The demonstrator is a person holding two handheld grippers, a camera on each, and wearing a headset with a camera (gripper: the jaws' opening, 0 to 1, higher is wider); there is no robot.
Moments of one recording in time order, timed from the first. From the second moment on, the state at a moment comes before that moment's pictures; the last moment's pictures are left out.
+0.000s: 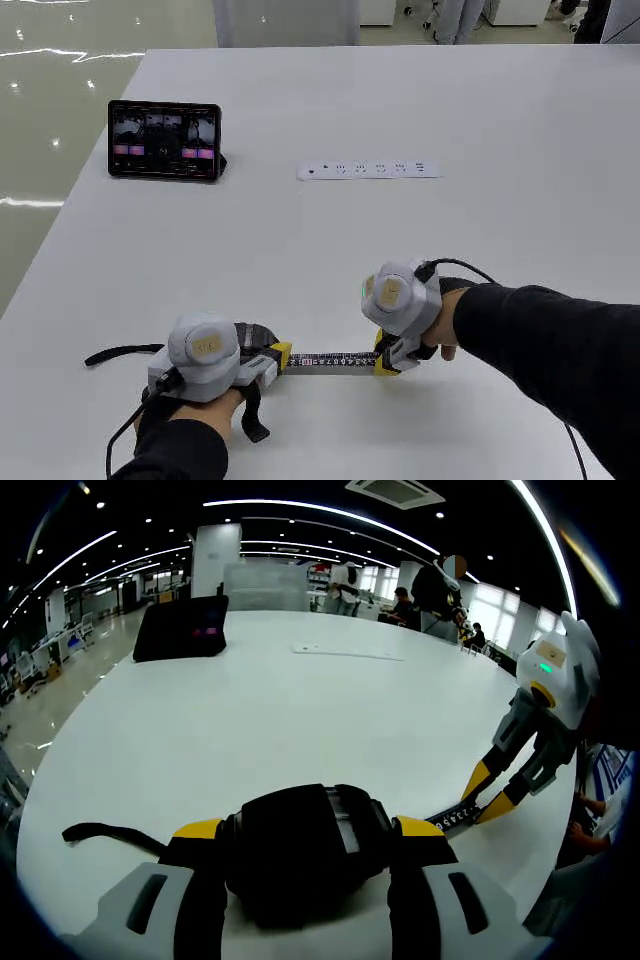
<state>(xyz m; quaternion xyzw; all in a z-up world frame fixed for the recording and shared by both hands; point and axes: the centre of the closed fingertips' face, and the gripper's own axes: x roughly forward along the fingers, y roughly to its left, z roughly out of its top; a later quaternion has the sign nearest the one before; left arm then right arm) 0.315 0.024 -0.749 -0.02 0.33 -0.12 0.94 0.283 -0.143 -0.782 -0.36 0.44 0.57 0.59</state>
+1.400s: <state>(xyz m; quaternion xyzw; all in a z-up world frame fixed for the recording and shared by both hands) 0.313 0.024 -0.747 -0.04 0.33 -0.13 0.93 0.283 -0.136 -0.778 -0.35 0.44 0.57 0.60</state>
